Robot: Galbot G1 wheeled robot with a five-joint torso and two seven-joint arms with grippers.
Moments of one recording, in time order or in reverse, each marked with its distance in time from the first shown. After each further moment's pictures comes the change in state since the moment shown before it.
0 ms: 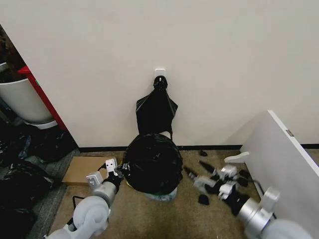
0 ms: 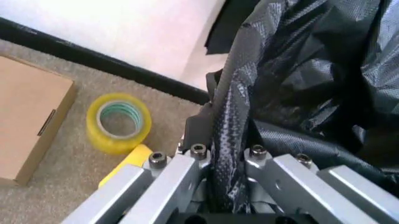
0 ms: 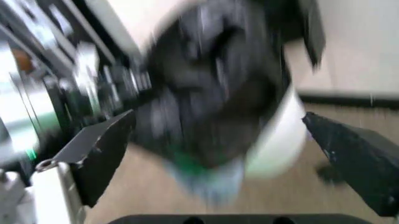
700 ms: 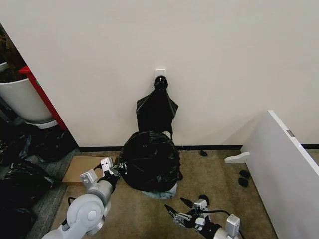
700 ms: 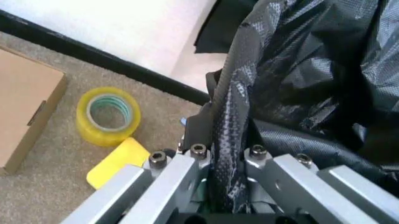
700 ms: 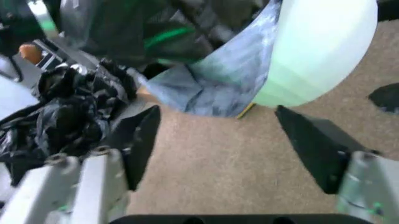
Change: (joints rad) left arm 0.044 0.014 -0.040 -0.070 -0.064 0.024 -0.004; right arm 0.085 0.084 -0.221 -0.219 -0.034 0.035 -0.005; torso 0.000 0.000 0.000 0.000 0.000
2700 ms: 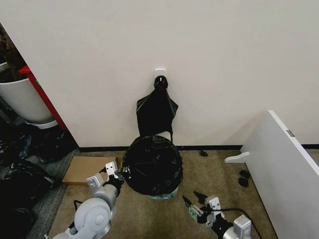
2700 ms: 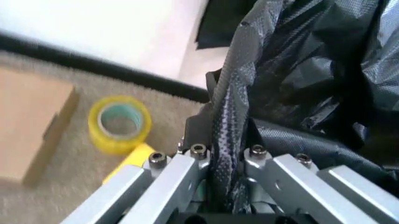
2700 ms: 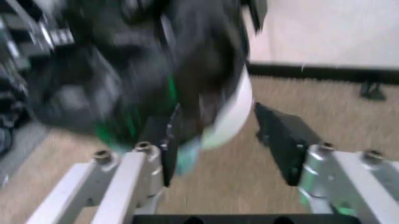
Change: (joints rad) left arm 0.011 -0.048 0.078 0.033 0.256 -0.031 0.003; right arm -0.095 -0.010 0.099 0.224 -0.200 -0.068 0.251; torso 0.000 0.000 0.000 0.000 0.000
